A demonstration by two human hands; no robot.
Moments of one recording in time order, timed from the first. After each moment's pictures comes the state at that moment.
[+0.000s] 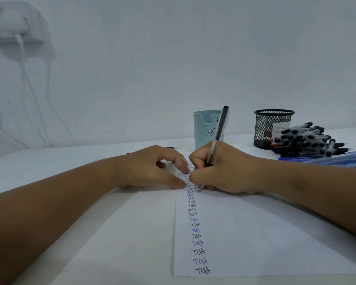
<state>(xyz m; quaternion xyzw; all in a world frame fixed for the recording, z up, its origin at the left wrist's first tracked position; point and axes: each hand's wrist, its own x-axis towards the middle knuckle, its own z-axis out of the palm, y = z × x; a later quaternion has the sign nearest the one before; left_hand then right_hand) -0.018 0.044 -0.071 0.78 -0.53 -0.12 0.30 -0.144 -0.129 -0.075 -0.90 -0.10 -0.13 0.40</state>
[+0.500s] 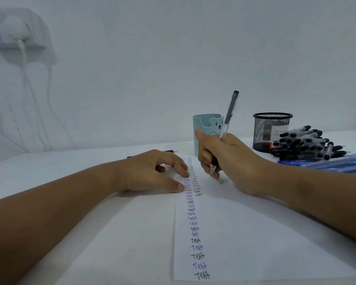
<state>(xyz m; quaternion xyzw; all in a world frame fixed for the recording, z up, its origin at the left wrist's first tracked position) -0.018 0.045 -0.071 0.79 -0.52 -0.12 0.30 -0.137 -0.133 -0.073 -0.80 -0.04 -0.22 0.56</state>
